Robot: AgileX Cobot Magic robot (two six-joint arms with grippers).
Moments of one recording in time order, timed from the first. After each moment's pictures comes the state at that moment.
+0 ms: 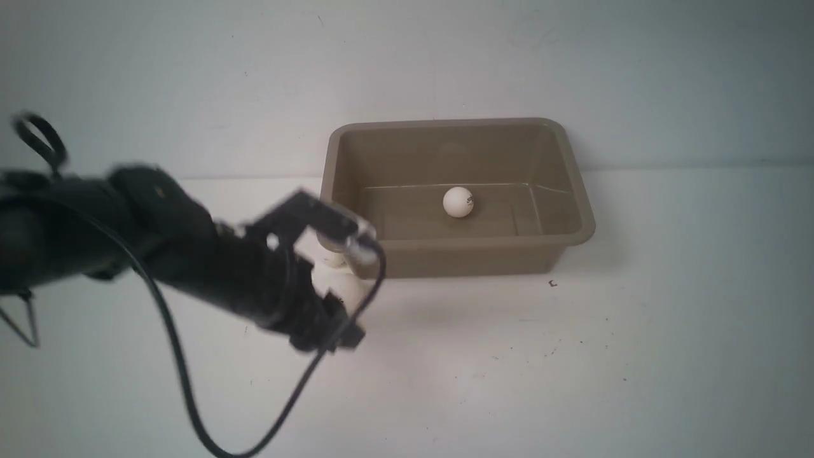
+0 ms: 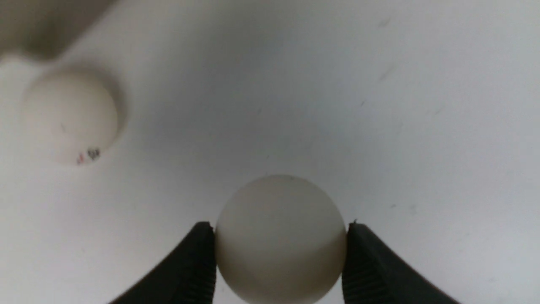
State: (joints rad) right arm 0.39 1.59 -2.10 0.32 1.08 -0.52; left arm -0.27 1.63 -1.03 -0.79 0.72 1.01
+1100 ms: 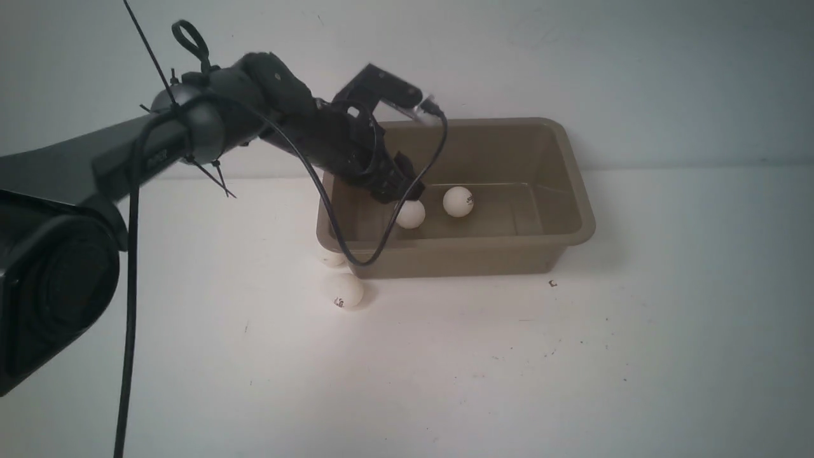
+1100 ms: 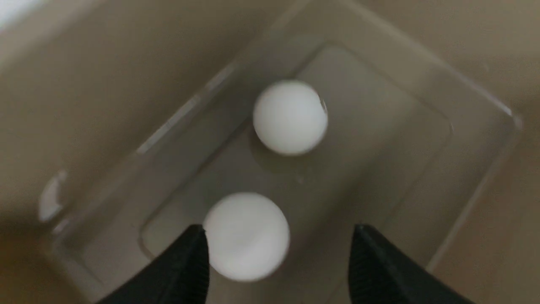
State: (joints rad) right arm 0.39 1.59 -2.10 0.37 1.09 -0.55; left arm -0.27 2.27 -1.89 -0.71 0.74 0.92
